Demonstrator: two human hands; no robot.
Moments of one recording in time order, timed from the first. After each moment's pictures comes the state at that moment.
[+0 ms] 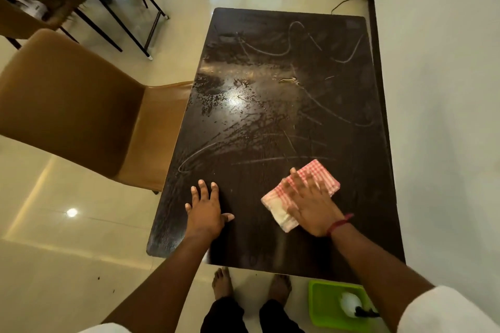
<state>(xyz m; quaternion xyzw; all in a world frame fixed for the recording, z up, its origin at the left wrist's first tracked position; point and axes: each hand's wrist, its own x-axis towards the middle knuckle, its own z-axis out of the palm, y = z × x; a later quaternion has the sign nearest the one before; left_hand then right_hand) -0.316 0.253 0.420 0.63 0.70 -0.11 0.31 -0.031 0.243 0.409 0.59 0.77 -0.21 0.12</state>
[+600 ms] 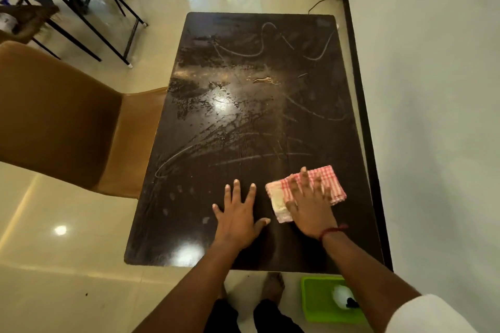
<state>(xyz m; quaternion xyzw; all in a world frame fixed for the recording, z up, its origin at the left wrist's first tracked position) -0.208 0.225 0.434 0.73 0.60 -0.10 0.31 -0.002 0.213 0.408 0.71 0.66 -0.22 0.09</state>
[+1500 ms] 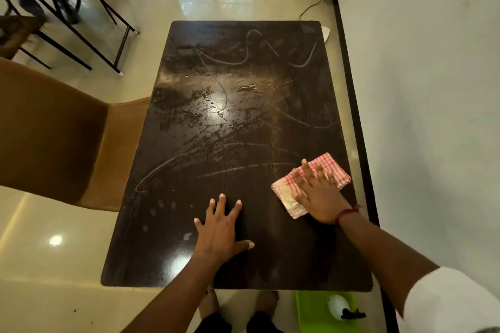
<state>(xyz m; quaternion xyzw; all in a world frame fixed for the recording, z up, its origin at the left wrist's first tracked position) -0.204 0.235 0.427 0.73 0.60 -0.15 0.29 0.086 0.259 0.408 0.65 0.71 -0.23 0.13</state>
